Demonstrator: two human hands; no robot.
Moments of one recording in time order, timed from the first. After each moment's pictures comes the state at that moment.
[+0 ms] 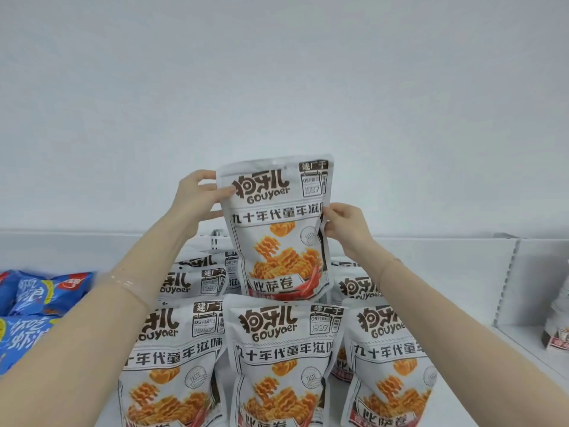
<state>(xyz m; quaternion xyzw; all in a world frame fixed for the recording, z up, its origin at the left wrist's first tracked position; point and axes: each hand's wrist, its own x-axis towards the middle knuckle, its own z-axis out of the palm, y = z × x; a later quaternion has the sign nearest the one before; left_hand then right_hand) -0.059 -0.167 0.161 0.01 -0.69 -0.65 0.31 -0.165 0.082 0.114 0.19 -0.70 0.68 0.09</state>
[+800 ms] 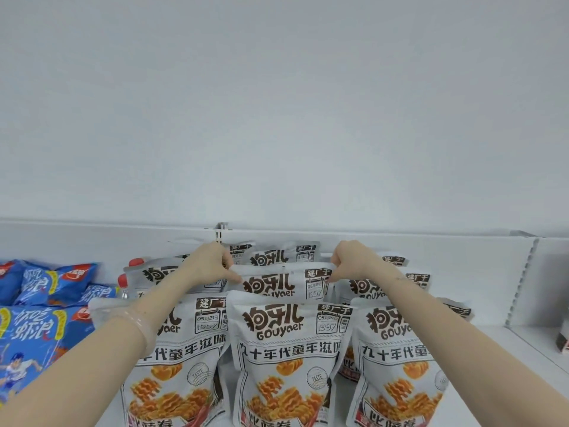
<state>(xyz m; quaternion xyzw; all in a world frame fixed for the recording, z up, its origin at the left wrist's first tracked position) -0.093 -0.198 0.049 0.03 -0.96 -0.26 0.11 -0.183 0.093 0.072 0.26 -0.96 0.05 0.04</state>
